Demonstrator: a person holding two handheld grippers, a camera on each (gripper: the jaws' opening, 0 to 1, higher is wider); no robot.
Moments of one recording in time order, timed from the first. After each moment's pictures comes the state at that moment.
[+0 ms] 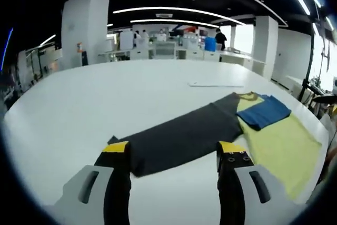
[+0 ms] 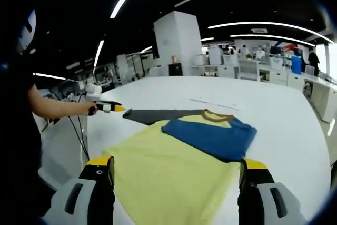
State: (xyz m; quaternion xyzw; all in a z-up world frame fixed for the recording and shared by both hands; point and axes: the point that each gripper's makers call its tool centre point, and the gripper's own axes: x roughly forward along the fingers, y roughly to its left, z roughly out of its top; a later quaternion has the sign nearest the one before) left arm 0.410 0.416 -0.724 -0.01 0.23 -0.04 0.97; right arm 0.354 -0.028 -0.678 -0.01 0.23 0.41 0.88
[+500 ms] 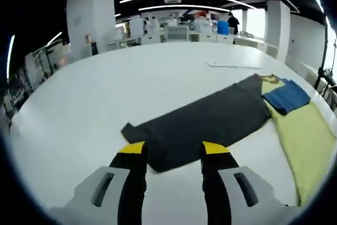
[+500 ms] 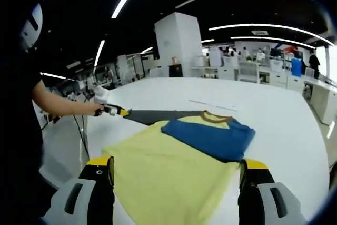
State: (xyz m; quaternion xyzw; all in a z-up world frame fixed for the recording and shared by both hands) left arm 0.416 0.450 -0.766 0.03 0.30 0.01 0.95; right arm 0.349 -0.029 -0.675 -0.02 0.22 0.42 0.88
